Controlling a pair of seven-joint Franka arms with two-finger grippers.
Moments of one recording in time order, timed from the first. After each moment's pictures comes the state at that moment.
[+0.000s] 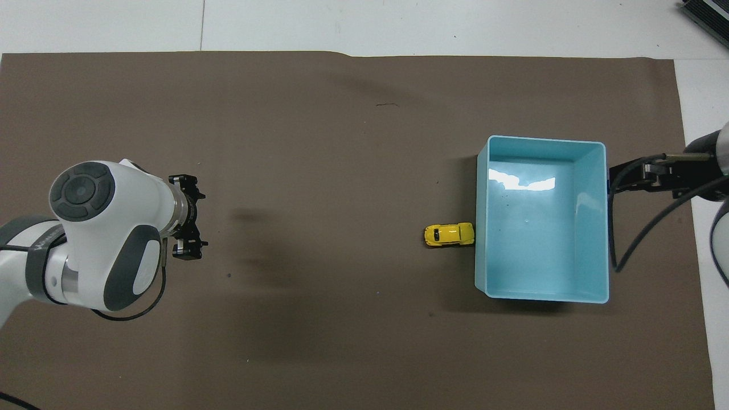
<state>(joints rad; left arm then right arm) -0.24 0.05 -0.02 -2.15 0.02 2.23 -1.88 -0.01 0.00 0.03 -1.61 -0.02 1.60 0.11</state>
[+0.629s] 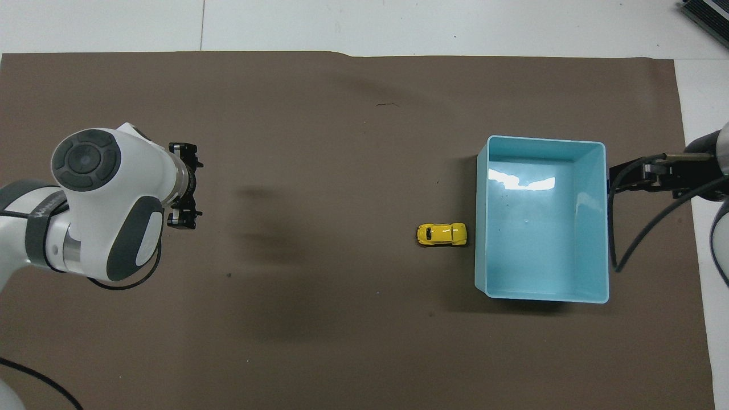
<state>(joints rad) -0.23 0.14 -0.02 -1.98 0.09 2.24 -1.78 -0.01 0.00 0.03 -1.61 -0.02 1.60 0.11</state>
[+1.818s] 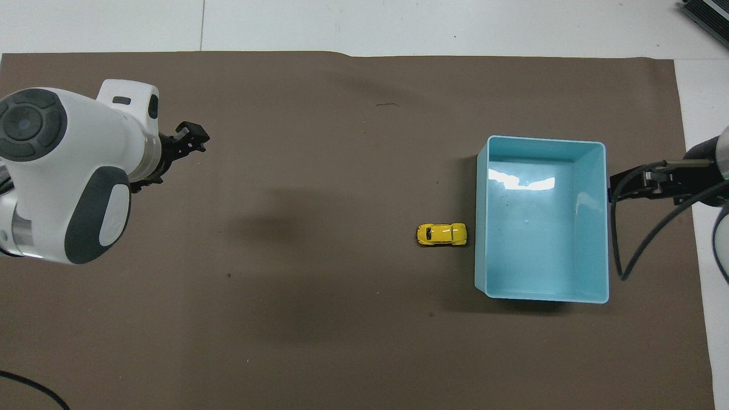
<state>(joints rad) -0.20 0.12 -0.02 -1.85 0.07 2.11 -0.76 -0.01 0.00 0.03 -1.61 -0.02 1.56 0.08</state>
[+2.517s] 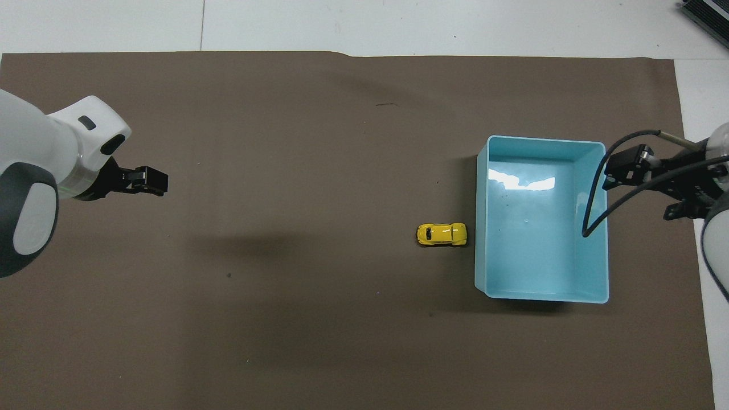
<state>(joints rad) -0.13 0.03 -0.01 -1.83 0.05 1.87 -0.13 0.00 0.00 0.03 -1.63 -0.02 1.57 0.58</state>
